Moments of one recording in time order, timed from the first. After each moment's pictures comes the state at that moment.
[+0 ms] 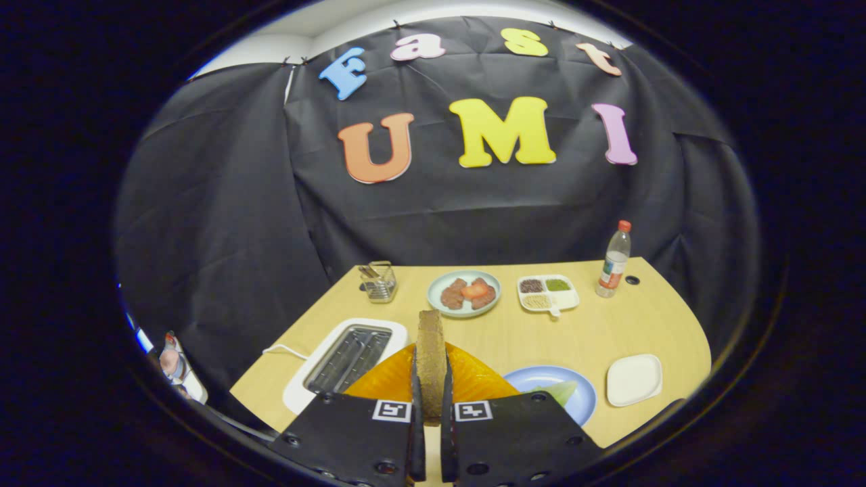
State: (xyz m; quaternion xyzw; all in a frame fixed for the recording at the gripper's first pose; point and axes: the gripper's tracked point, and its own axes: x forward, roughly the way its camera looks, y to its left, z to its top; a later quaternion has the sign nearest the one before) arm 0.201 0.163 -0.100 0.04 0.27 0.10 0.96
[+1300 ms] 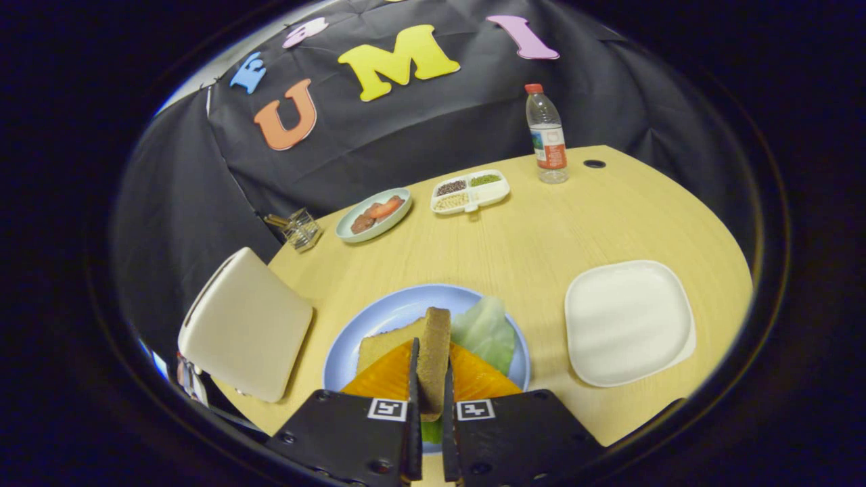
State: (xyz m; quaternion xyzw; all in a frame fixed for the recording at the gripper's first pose) arm 0.216 0.021 -0.269 0.13 0.37 0.08 0.92
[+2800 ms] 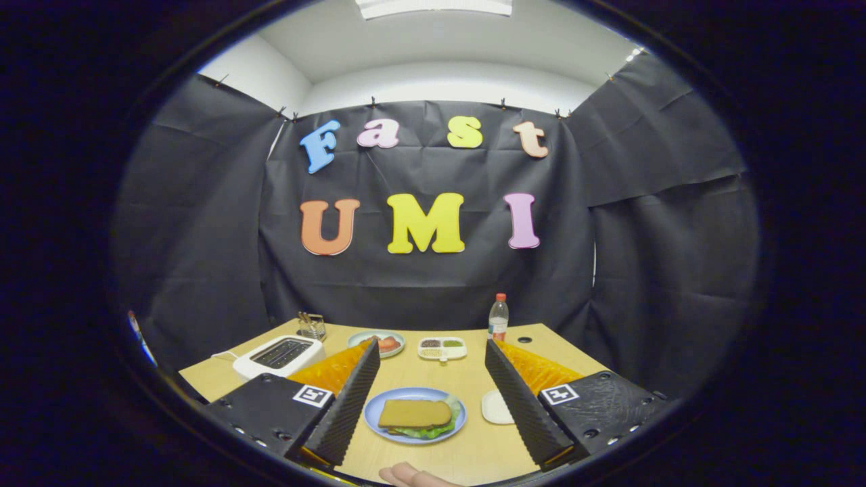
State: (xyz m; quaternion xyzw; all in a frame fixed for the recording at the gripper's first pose) arm 0.048 0.033 -0.010 0.00 0.03 0.00 1.00
